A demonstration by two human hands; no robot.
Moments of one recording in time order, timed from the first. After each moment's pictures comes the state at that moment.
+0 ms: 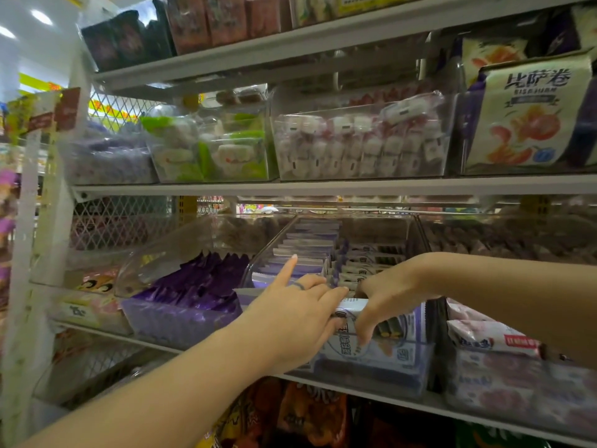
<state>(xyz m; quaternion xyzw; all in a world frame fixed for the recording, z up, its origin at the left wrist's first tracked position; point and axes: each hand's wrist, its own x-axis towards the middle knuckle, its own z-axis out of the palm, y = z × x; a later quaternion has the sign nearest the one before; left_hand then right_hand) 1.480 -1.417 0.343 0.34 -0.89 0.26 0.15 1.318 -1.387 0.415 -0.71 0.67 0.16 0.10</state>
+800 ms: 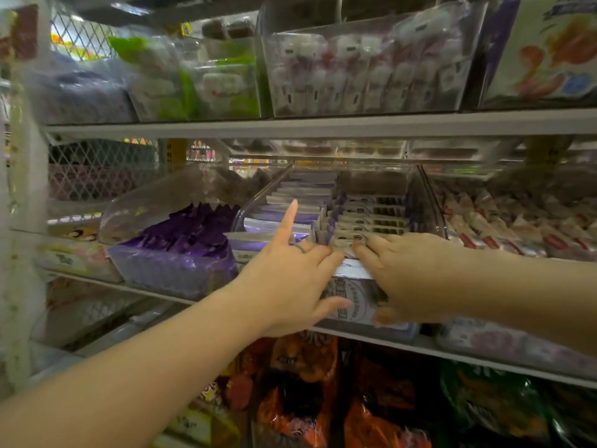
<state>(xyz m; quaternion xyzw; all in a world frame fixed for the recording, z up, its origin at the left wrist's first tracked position) 1.475 -1.418 0.322 0.33 -0.86 0.37 0.09 1.290 -1.379 0.353 -0.76 0.54 0.14 -0.32</state>
